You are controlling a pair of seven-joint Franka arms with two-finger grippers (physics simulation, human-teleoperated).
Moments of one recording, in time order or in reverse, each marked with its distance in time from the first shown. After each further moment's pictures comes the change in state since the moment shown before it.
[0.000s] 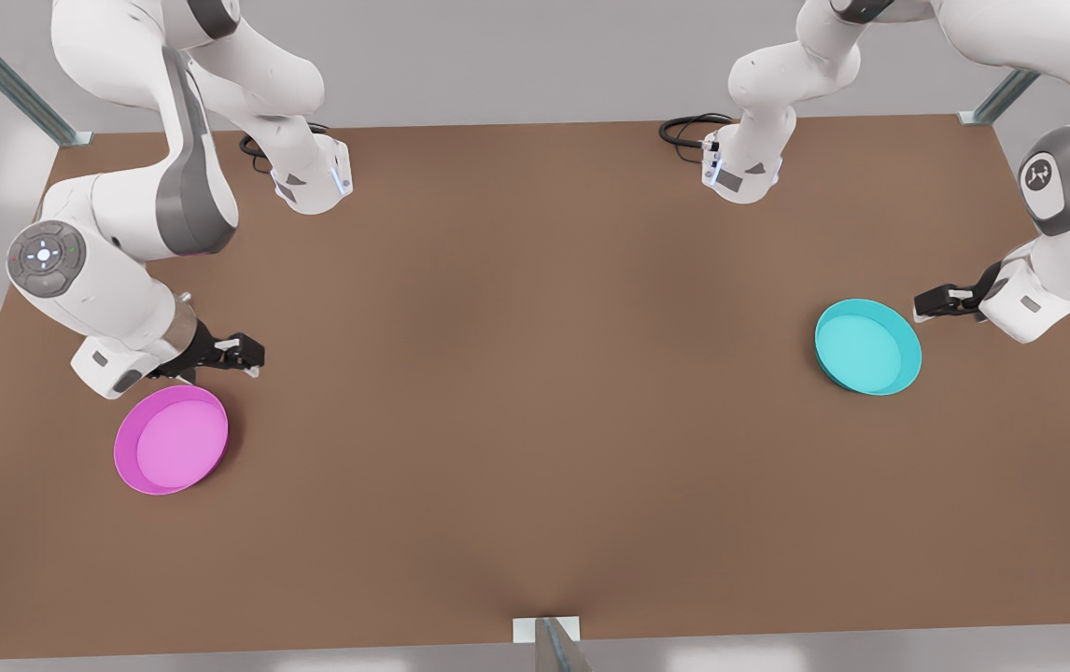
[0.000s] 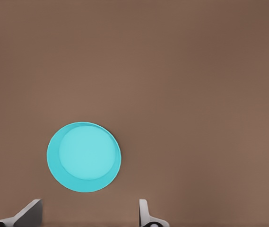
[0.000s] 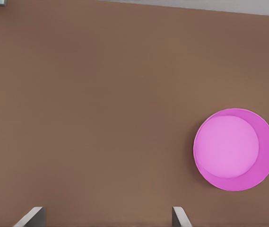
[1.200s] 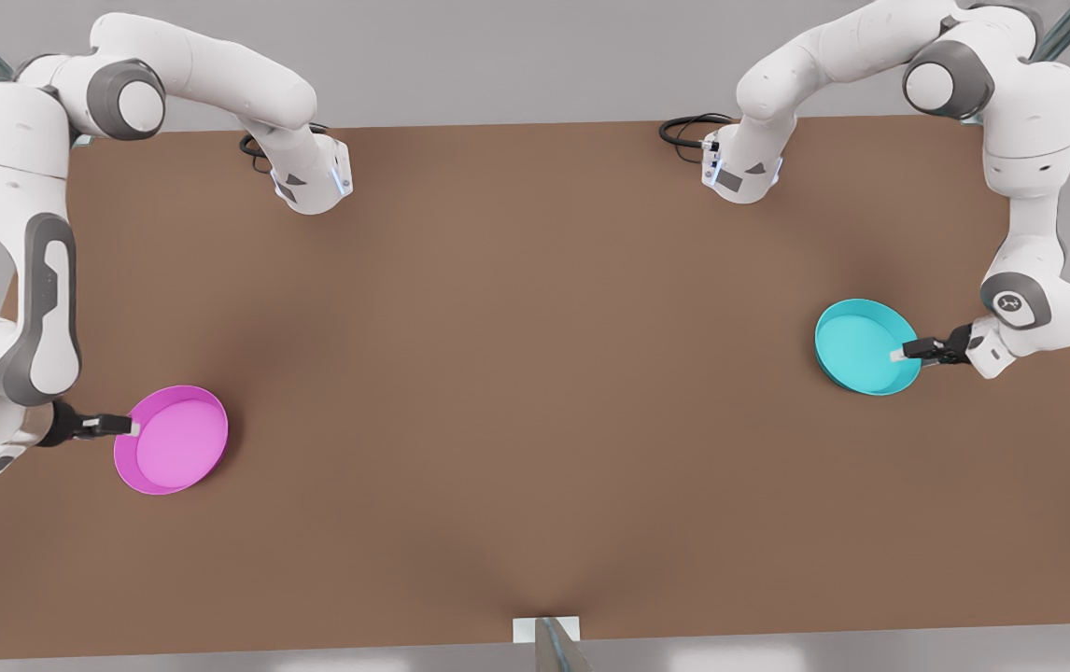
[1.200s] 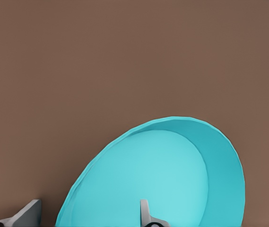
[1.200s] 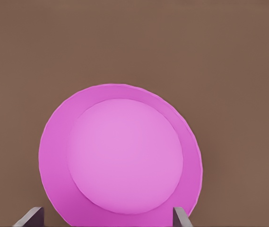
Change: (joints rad) left arm 0.402 0.423 0.078 -0.417 -0.341 0.644 0.678; right arm -0.490 0.427 -0.002 0.013 0.013 0.254 -0.454
